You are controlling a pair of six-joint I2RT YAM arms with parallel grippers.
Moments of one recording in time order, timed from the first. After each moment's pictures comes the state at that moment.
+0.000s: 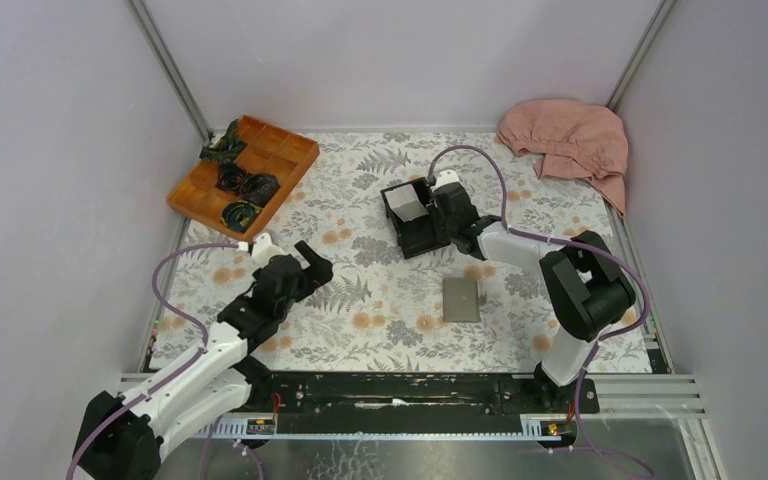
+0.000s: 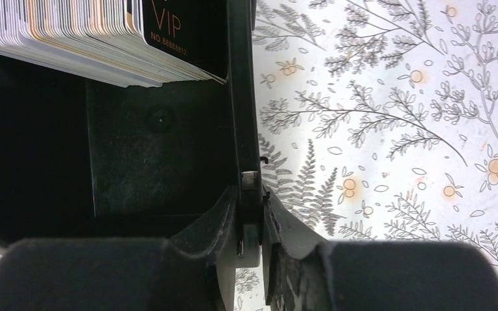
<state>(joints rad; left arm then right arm) -0.55 0.78 0.37 -0.20 -0.37 -0.92 0.58 1.74 1.01 -0.02 0.27 0.12</state>
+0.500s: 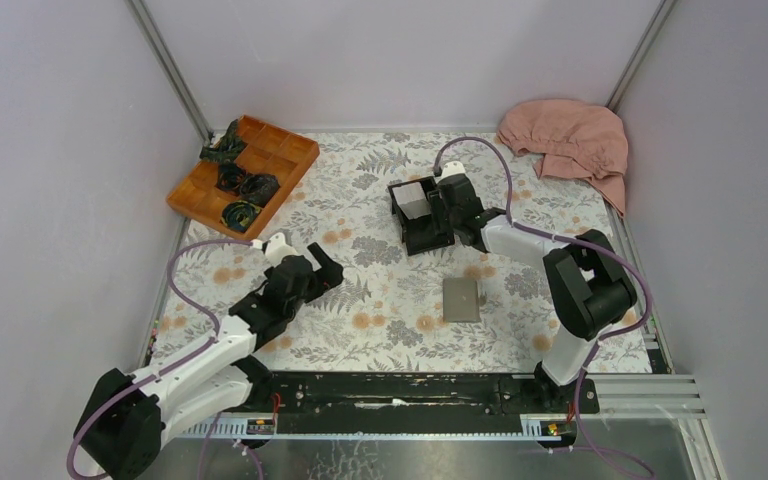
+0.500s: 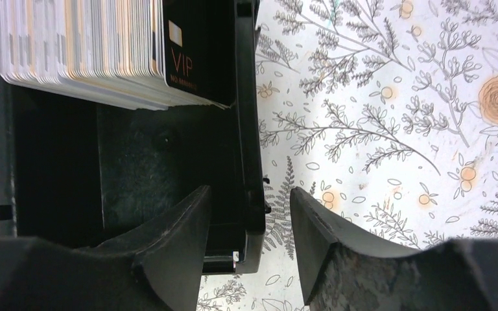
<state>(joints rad) -0.61 0.89 0.37 -0.12 -0.36 -0.92 0.53 1.75 1.05 -0.04 0.27 0.14</state>
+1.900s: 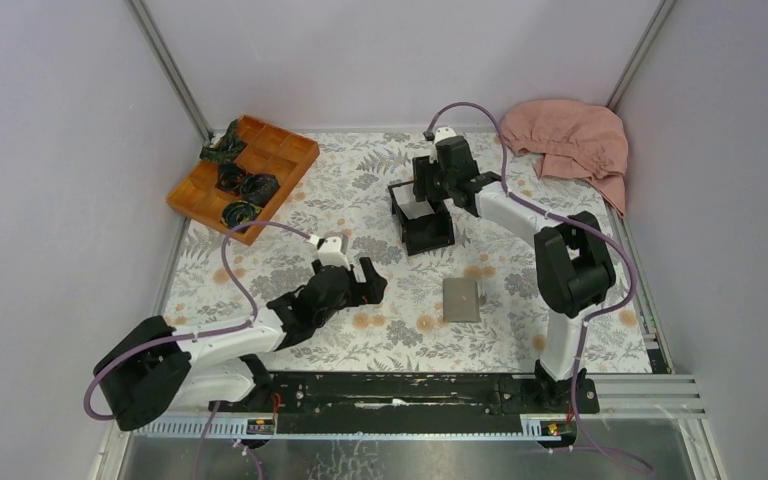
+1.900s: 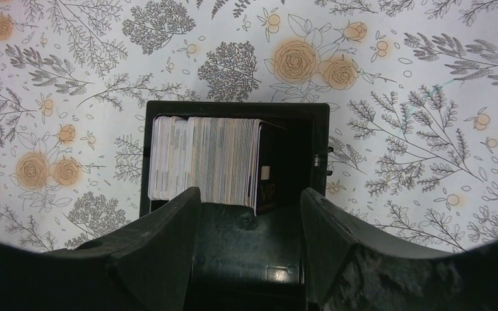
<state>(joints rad) -0.86 1.15 0.37 0.25 -0.33 -0.73 0.48 1.90 1.40 -0.15 0.03 0.19</state>
